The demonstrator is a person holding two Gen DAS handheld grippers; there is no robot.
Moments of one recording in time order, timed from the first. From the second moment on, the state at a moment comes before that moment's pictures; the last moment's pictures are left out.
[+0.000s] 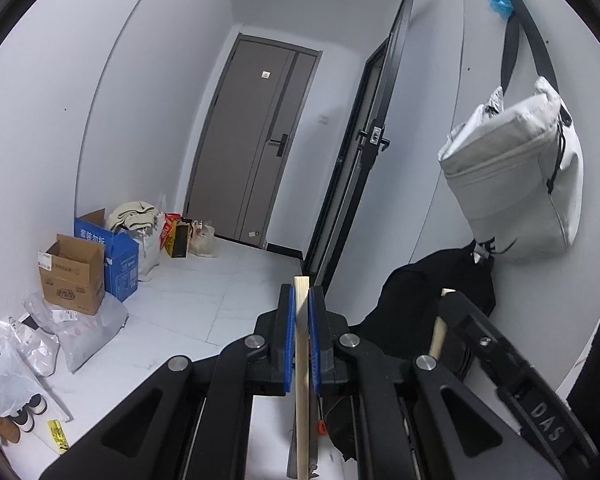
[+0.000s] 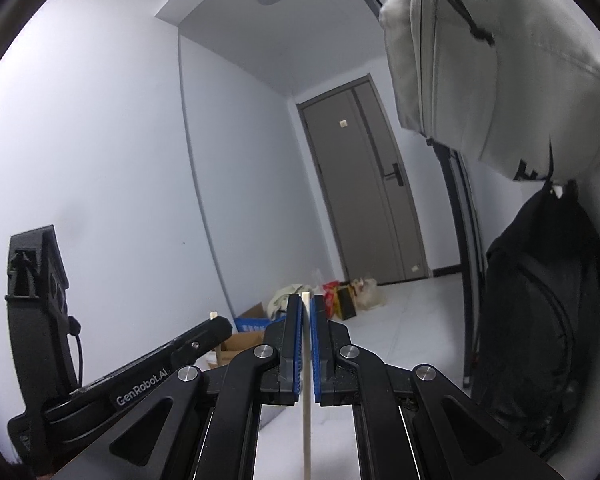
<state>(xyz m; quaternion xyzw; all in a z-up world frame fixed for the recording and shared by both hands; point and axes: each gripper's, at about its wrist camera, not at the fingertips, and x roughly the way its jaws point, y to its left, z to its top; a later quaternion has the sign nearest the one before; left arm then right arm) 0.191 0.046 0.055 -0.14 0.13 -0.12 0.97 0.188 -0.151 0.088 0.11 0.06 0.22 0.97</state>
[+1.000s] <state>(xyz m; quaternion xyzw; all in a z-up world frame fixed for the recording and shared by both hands) 0.166 0.030 0.032 -0.11 0.23 -0.25 0.93 0.149 -0.172 0.054 0.13 0.15 0.27 0.94</state>
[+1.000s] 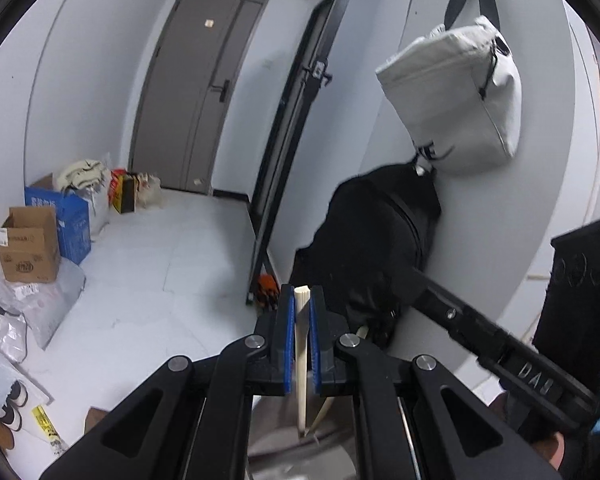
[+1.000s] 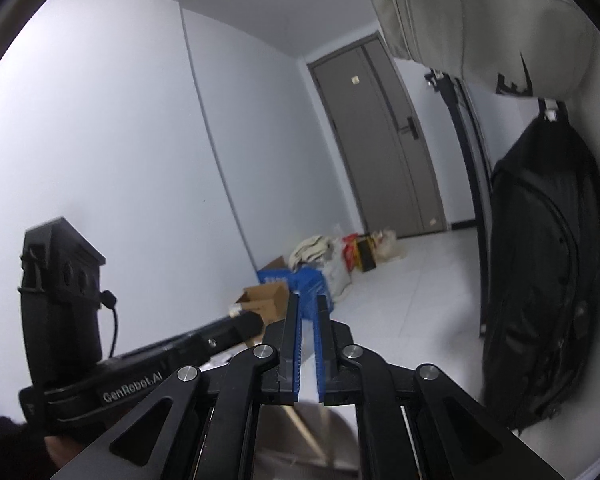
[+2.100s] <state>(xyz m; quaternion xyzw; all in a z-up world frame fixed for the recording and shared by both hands) 0.071 0.057 0.015 -0.11 0.32 -0.12 0.94 0.036 -0.215 0.022 0.15 0.26 0.25 0.92</state>
